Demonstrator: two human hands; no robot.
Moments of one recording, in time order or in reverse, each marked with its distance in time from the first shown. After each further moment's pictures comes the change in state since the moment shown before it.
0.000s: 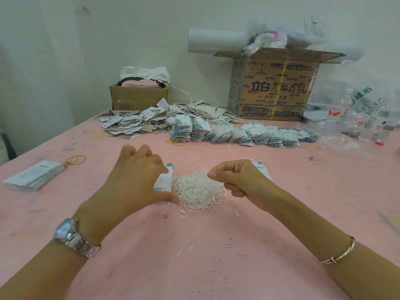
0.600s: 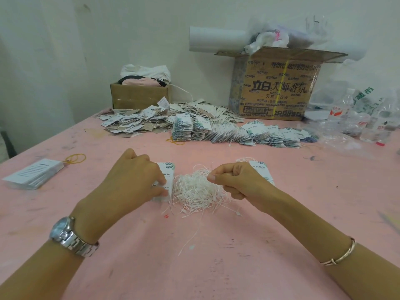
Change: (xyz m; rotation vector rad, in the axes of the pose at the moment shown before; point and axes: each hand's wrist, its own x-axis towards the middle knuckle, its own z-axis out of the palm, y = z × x) left_hand 0.002 -0.006 0.002 -0.014 -0.073 0.036; right_hand 0.001 0.006 0.003 -0.023 -0.006 0.026
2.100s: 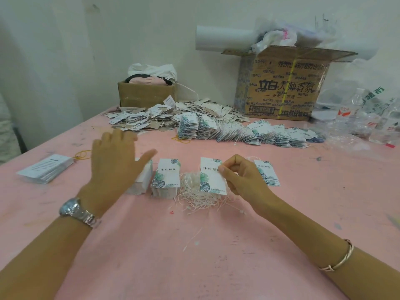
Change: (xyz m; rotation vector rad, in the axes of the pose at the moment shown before) left_hand 0.004 -0.035 0.024 -0.109 0.321 -0.492; right_hand 0.006 0.013 0.016 0.022 0.293 -0.163
